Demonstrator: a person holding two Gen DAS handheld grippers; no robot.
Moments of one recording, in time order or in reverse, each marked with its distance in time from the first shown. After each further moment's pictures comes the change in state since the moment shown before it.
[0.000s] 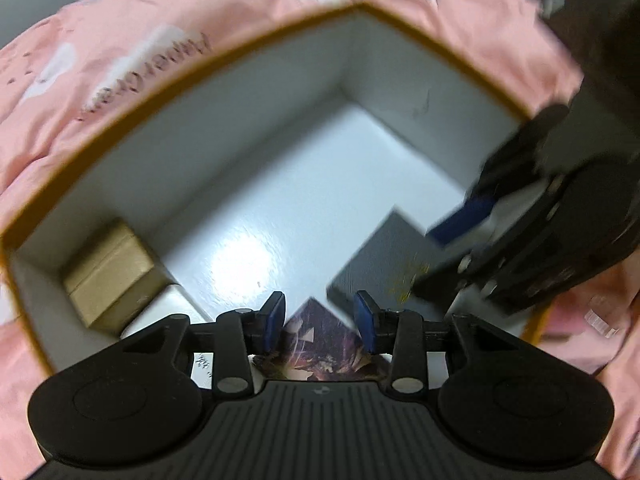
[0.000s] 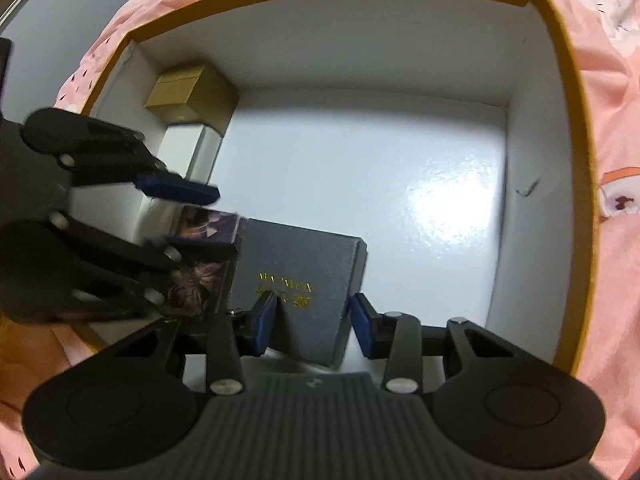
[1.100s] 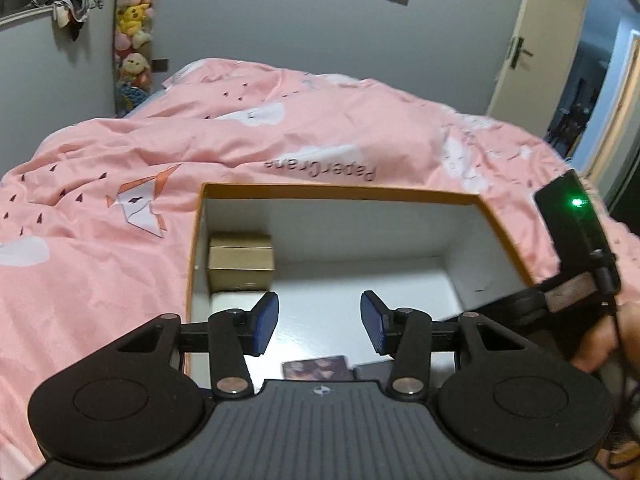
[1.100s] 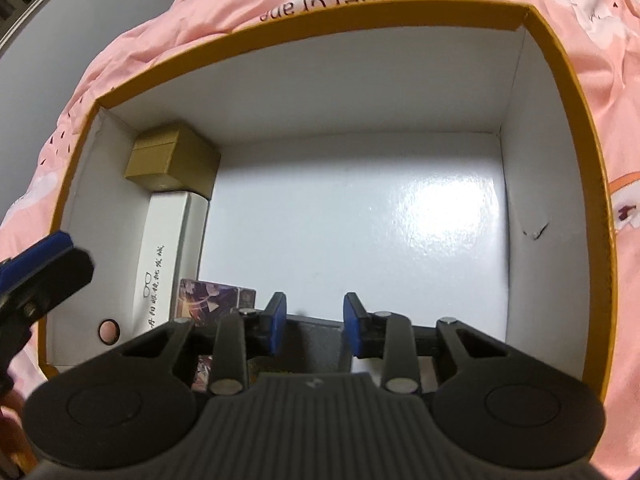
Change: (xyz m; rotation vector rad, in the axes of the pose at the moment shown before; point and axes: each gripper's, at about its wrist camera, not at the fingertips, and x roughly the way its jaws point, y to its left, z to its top) left arm -0.087 -0.032 -0.051 -0.546 -0.455 0.295; right arm -0.003 0.001 0.020 0.141 -0.131 -0.017
